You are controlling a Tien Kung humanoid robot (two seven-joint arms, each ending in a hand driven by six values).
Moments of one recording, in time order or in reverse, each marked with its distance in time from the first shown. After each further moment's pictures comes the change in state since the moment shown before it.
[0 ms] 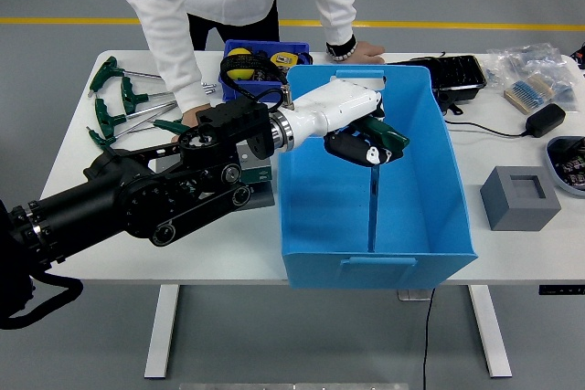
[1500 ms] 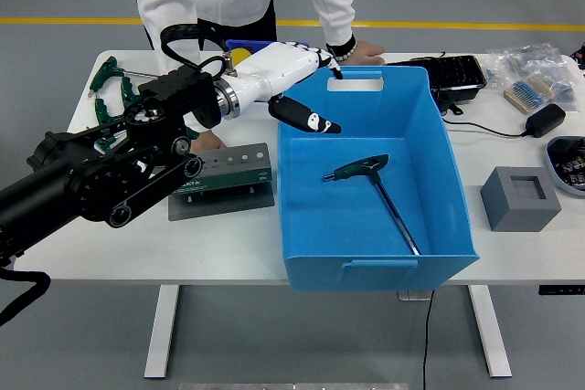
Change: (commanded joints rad) left arm 0.079 0.190 -0.189 -0.052 0.166 -0.113 0.068; right arm -0.010 -0.003 -0.010 -0.003 0.021 -0.001 0.012
